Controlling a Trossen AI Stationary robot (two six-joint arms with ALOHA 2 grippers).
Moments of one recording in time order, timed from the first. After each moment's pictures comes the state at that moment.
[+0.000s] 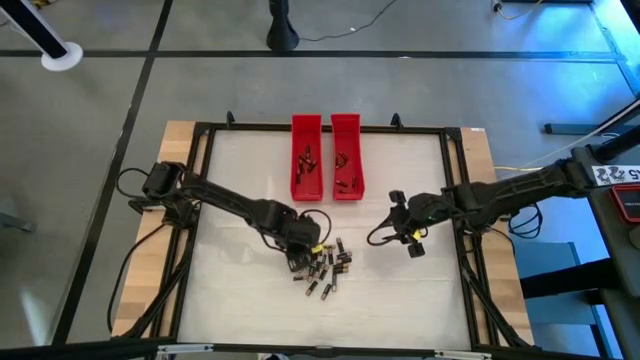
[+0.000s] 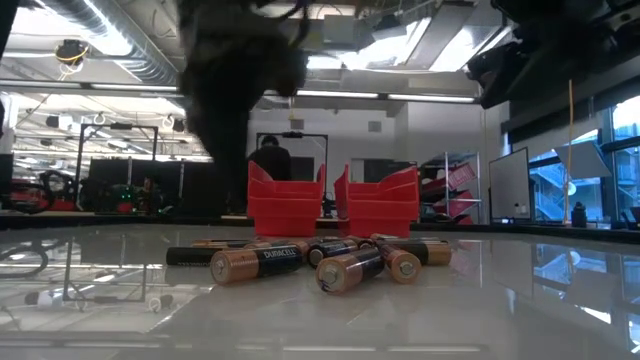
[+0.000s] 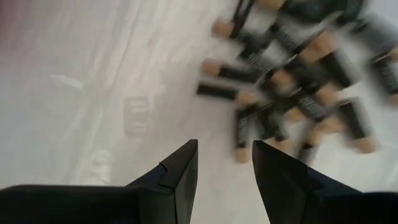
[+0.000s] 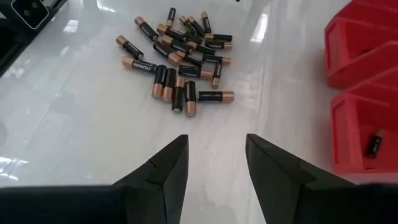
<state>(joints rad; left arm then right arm) -0.23 1.81 1.28 -0.78 -0.04 -0.65 0.21 1.01 0.69 -0.41 -0.03 -0.09</state>
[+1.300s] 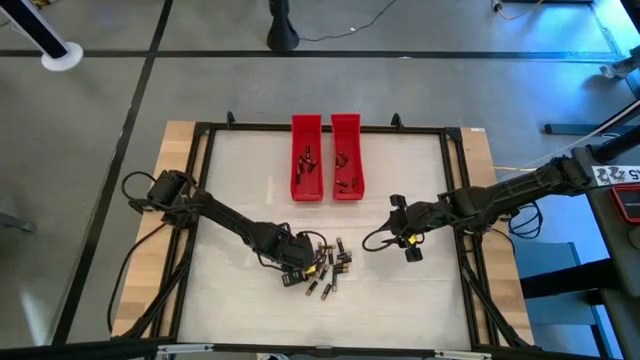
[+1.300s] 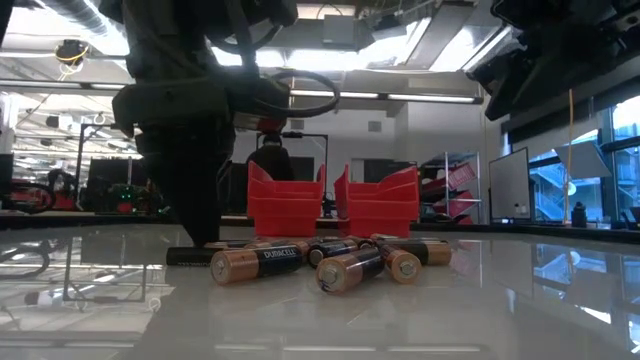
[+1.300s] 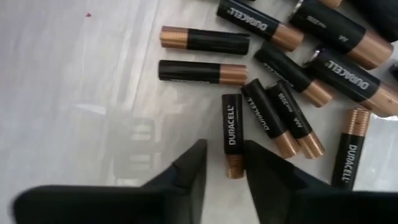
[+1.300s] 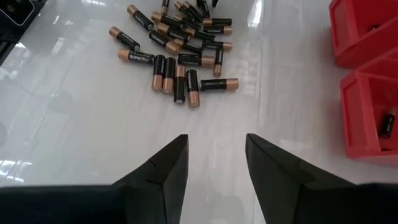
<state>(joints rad) -0.34 1.90 1.15 -0.57 -0.15 -0.62 0.27 1.05 0.69 -0.41 0.04 0.02</state>
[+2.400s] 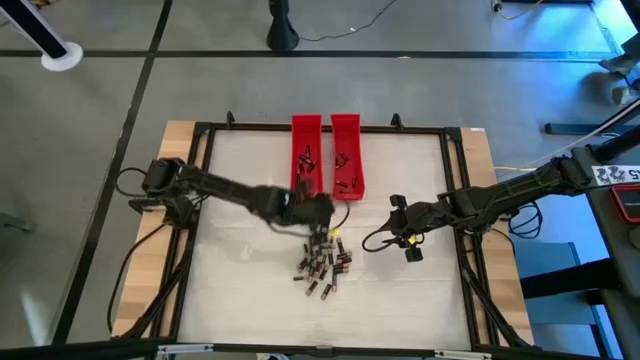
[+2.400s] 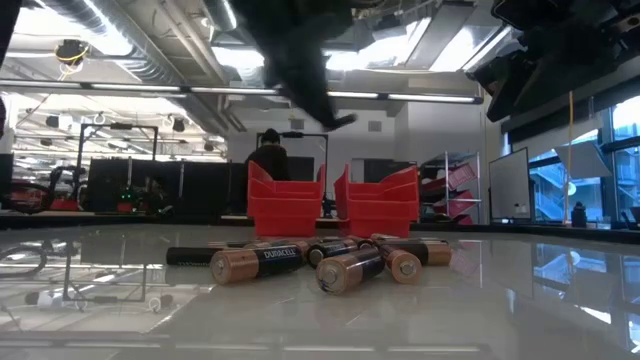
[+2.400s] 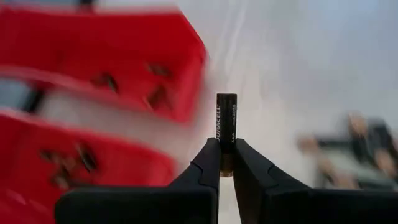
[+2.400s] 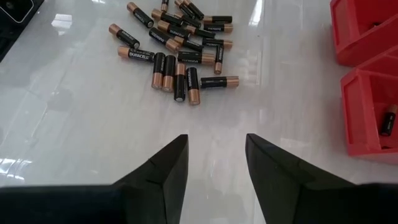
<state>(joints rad) -0.13 1.79 1.39 -0.56 -0.48 -0.22 0.27 1.05 0.69 -0.42 0.04 0.02</state>
